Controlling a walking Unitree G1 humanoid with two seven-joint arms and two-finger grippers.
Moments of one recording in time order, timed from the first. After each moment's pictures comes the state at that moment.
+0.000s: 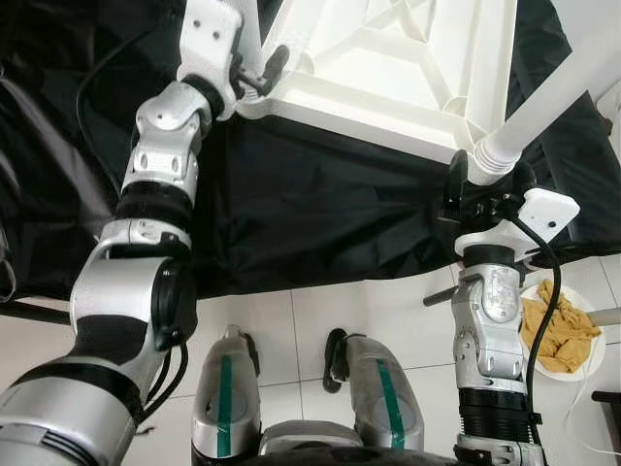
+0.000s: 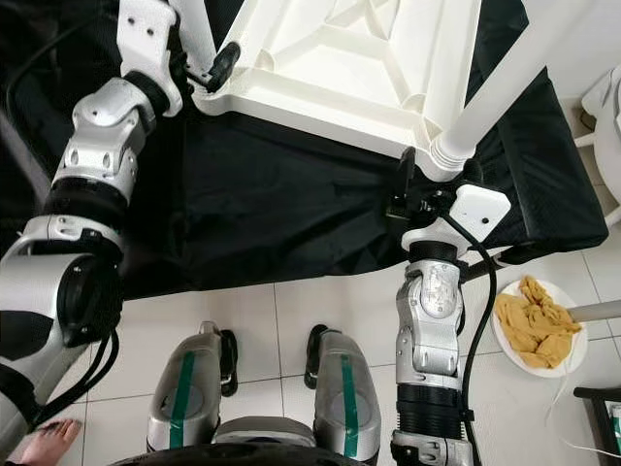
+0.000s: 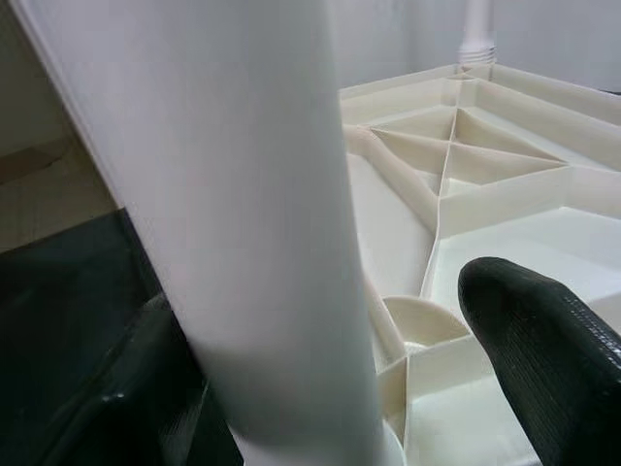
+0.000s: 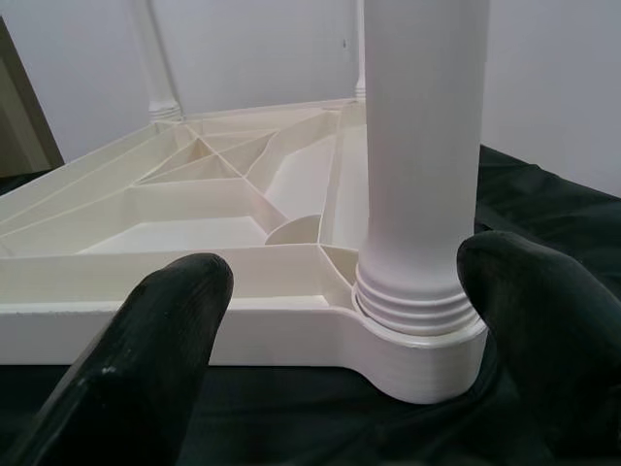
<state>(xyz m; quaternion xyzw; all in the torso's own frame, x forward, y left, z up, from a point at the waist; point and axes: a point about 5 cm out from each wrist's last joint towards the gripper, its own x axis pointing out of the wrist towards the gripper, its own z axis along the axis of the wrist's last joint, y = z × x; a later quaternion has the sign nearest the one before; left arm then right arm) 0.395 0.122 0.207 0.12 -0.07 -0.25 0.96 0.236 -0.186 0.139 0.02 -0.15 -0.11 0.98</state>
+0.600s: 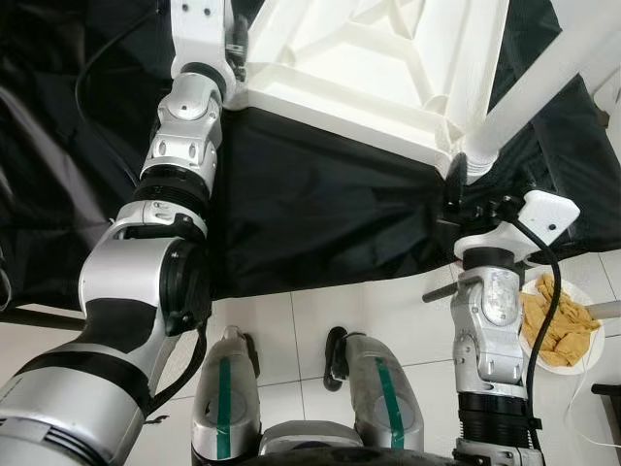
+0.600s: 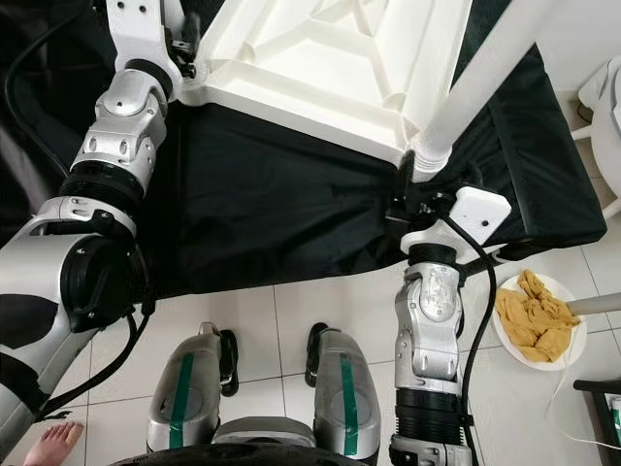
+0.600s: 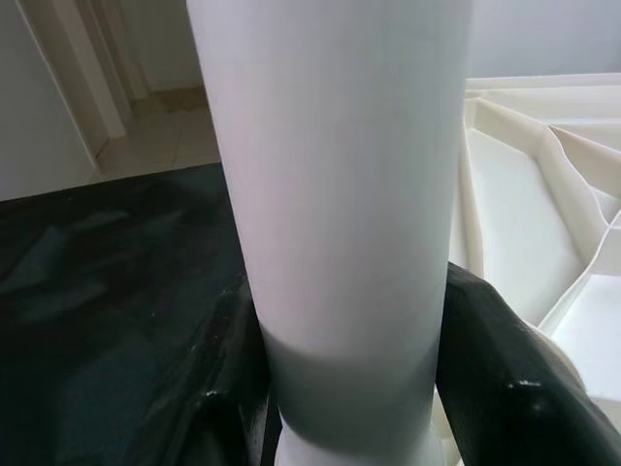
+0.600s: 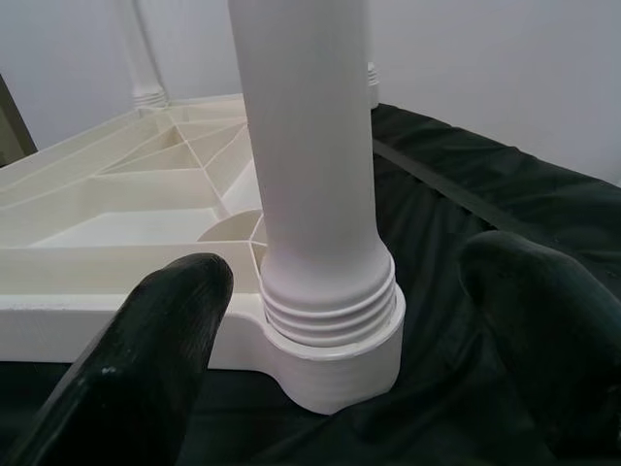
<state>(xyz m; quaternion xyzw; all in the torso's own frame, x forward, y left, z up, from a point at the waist) 0.406 0.129 0.206 0.05 -0.06 -0.05 1.00 0.234 -0.184 0.139 0.02 -0.15 -0.10 0.98</state>
